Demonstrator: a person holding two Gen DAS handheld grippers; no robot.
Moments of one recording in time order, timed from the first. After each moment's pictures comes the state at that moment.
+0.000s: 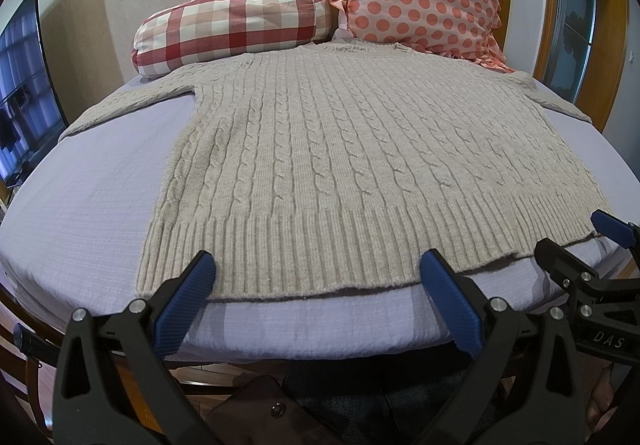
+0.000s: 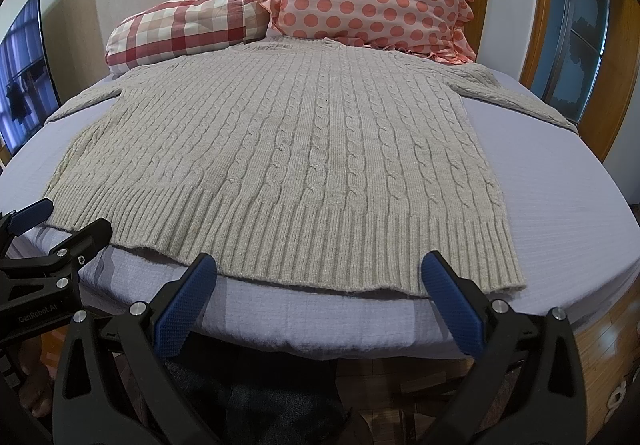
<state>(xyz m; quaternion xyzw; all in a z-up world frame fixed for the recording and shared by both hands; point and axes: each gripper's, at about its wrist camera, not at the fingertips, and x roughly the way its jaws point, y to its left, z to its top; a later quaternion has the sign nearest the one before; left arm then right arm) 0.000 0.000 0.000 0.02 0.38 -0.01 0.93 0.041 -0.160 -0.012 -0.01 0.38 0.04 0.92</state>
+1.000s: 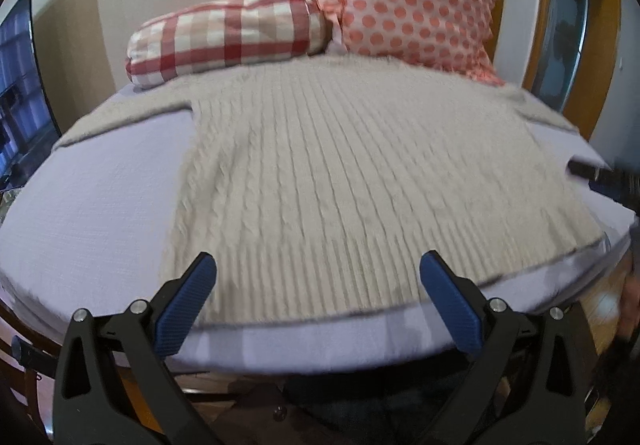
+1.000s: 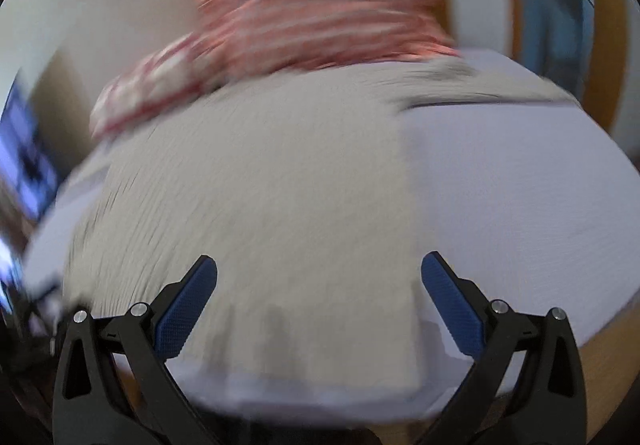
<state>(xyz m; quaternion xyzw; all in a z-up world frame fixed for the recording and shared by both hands) 0.005 0.014 0.024 0.01 0.36 -0.03 0.93 0.117 -0.306 0.036 0.17 0.38 0.03 0.91</state>
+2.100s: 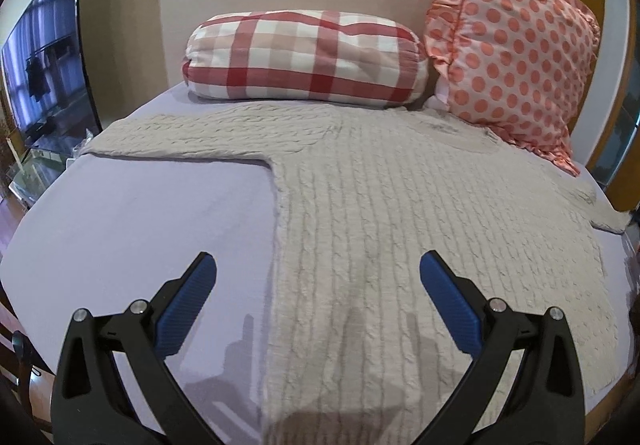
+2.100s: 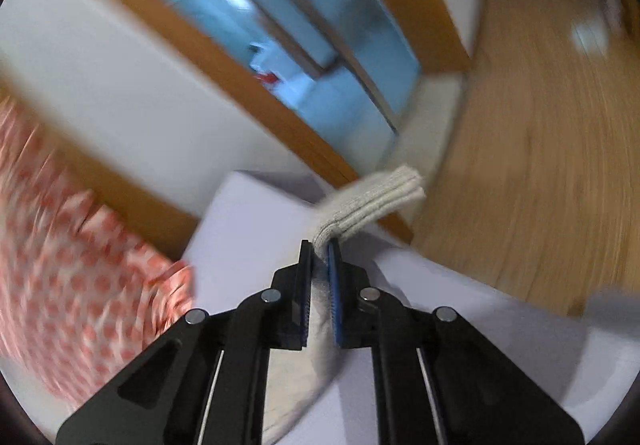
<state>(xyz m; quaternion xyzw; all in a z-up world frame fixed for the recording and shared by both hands) 0.107 0.094 0.055 -0.06 0.36 0.07 0.93 0.313 -0.616 0.016 0.41 0.25 -0.21 0.85</state>
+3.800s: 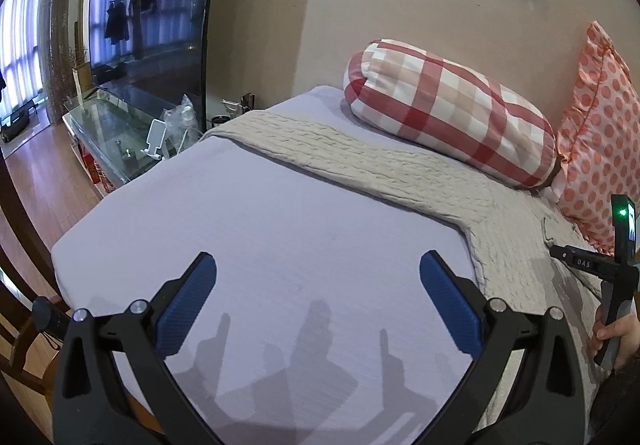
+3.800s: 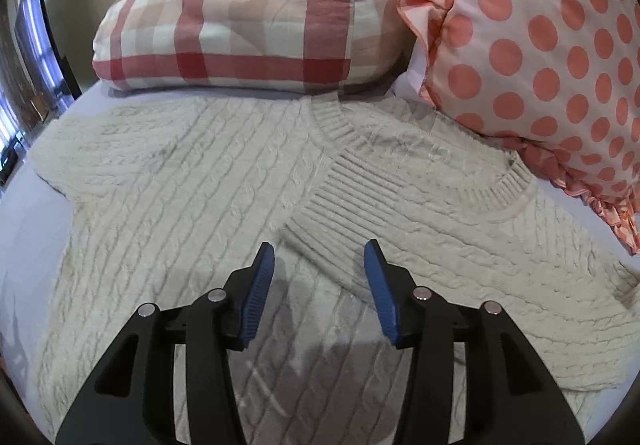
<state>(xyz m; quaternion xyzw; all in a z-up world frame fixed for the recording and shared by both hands) 0.073 0.270 0.067 -0.16 0.32 0.20 0.91 0.367 -0.026 0.021 -0.09 0.45 0.19 0.87</state>
